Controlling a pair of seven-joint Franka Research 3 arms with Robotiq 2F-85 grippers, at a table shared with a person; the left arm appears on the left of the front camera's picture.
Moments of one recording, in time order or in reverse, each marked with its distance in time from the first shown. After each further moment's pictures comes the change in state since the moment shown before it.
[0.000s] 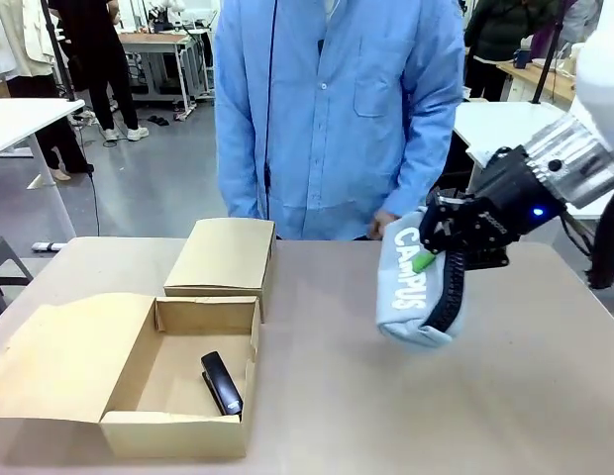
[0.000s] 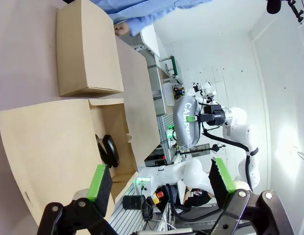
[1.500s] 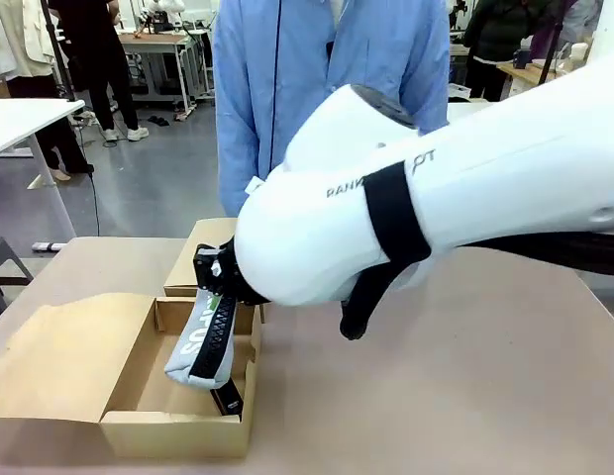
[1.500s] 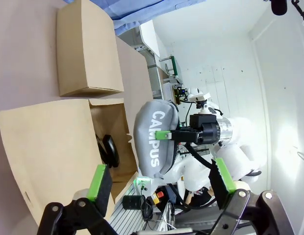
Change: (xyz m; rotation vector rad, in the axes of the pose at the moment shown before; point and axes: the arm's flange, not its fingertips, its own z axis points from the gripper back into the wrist) left arm 0.000 0.000 0.000 0.000 0.000 0.000; right arm -0.054 0.174 -0.217 -0.085 -0.031 0.138
